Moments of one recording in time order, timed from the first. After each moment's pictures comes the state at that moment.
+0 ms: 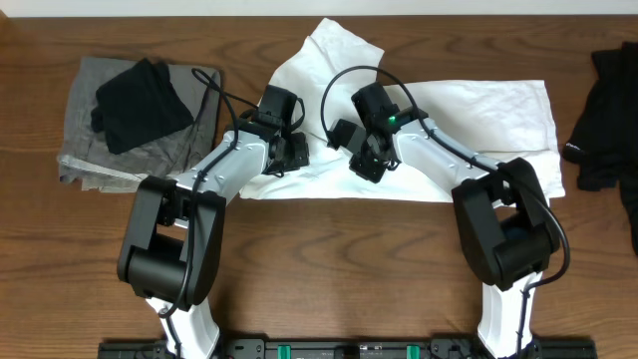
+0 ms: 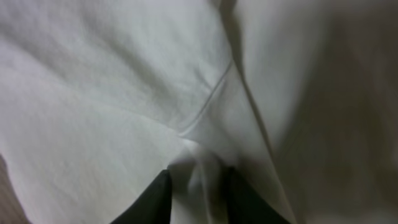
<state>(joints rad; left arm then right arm) -0.33 1.93 1.21 -0.50 0.13 -0.46 0.47 2.09 1.41 -0.64 -0.12 -0.60</state>
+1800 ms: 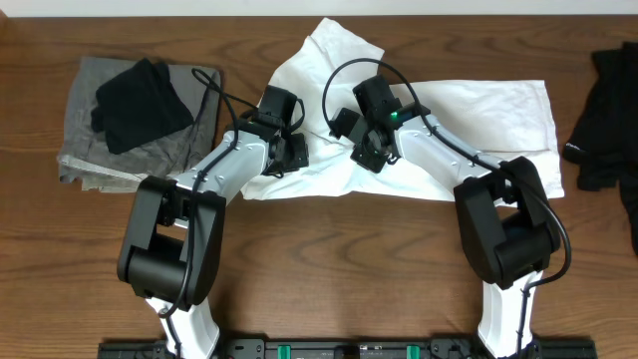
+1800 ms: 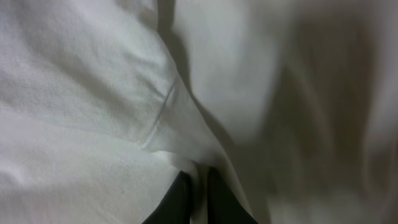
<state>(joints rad) -0.33 1.93 1.21 -0.51 0.13 -0.45 0.46 2.09 1.44 -0.59 -0.05 -0.58</state>
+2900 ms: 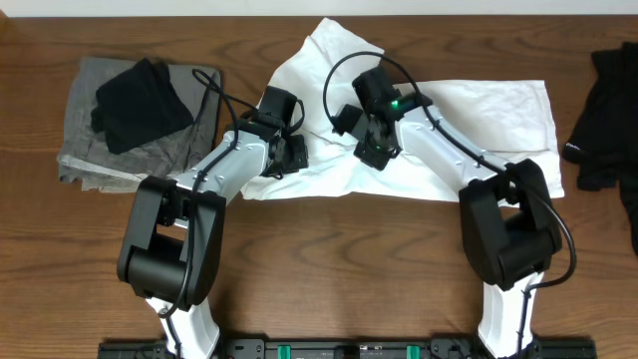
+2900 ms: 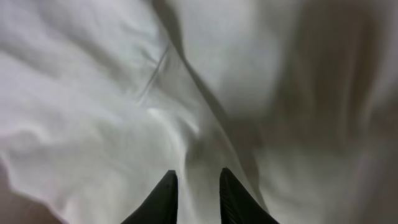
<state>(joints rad) -0.33 1.93 1.21 -0.53 0.13 -0.45 0.46 2.08 1.54 -0.79 -0.01 -0.56</state>
